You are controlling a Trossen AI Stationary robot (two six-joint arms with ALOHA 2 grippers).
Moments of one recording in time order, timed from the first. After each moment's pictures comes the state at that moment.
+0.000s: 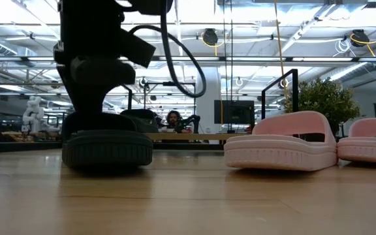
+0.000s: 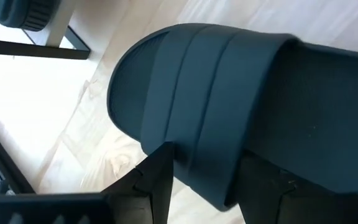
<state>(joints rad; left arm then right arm) -0.40 2.07 1.56 -1.37 -0.30 -1.13 0.10 1.02 1.47 -0.45 0.65 -0.29</state>
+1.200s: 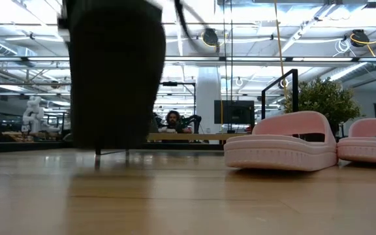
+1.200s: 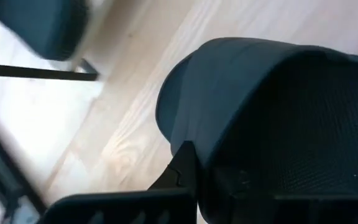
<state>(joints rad) -0.46 2.07 1.76 -1.52 -0.36 -1.15 0.10 1.08 1.47 -0.45 0.65 -0.29</state>
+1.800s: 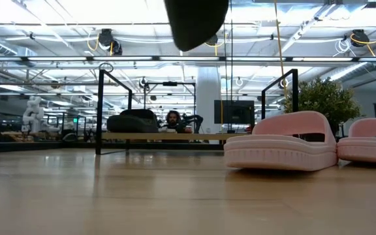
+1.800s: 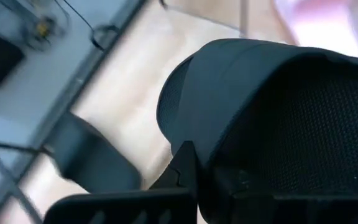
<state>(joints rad) -0.33 2.06 2.35 -1.57 -0.66 -0.74 0.10 1.05 1.47 -0.35 0.65 -0.30</state>
